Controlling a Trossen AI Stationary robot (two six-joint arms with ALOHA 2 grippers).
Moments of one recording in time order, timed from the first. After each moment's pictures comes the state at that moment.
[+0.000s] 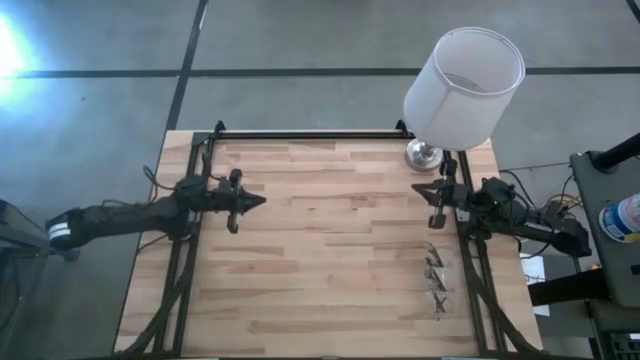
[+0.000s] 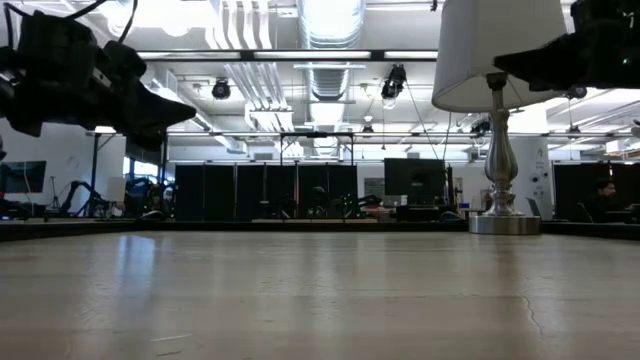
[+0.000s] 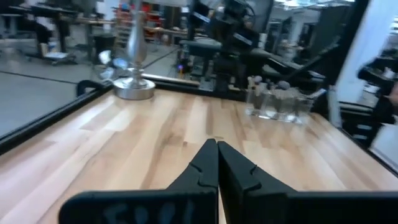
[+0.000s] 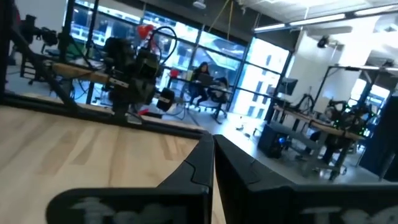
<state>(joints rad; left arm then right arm) 0.39 0.54 0.01 0.53 0.35 -0.11 -0.27 0.06 0.10 0.11 -0.05 -0.26</state>
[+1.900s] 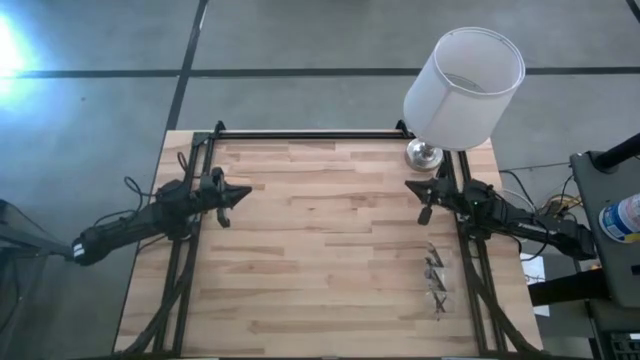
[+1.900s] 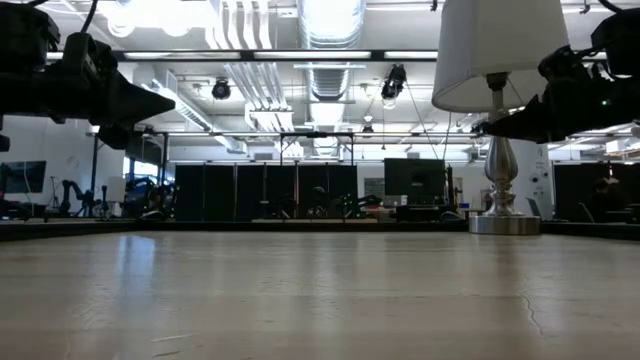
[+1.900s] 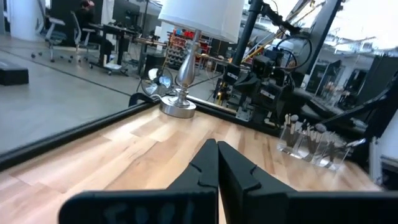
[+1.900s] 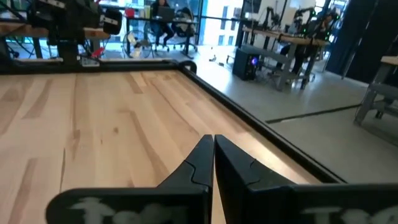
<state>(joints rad) 0.36 0.04 0.01 0.02 0.08 -0.24 -0.32 0.13 0.01 0.03 0.13 -0.07</state>
